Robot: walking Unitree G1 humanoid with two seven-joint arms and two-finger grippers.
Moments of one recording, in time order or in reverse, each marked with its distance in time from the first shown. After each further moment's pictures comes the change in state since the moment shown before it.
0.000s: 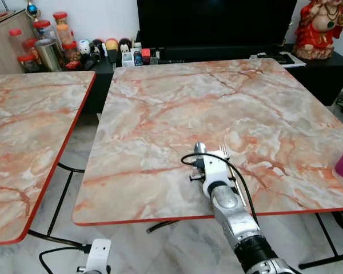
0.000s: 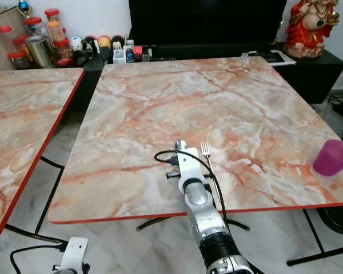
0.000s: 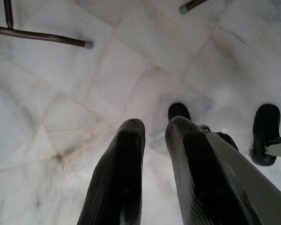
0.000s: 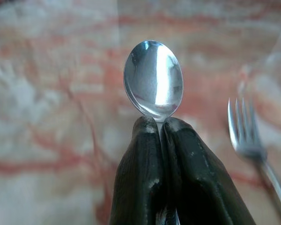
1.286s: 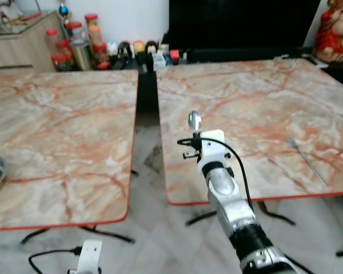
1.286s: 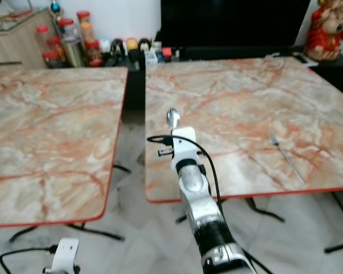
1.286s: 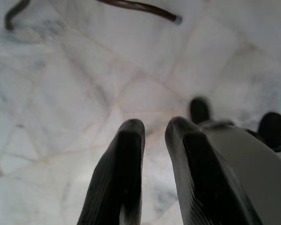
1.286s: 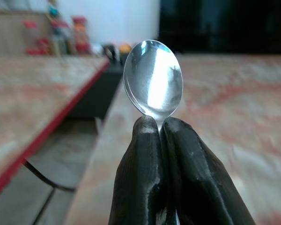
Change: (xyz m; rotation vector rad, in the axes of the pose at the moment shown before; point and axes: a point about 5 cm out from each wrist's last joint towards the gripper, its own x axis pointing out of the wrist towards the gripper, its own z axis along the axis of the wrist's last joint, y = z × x) left arm 0.000 -0.002 -0.005 -0.030 0.026 0.016; right arm 0.008 -0.011 0.028 0.013 -0.157 -0.017
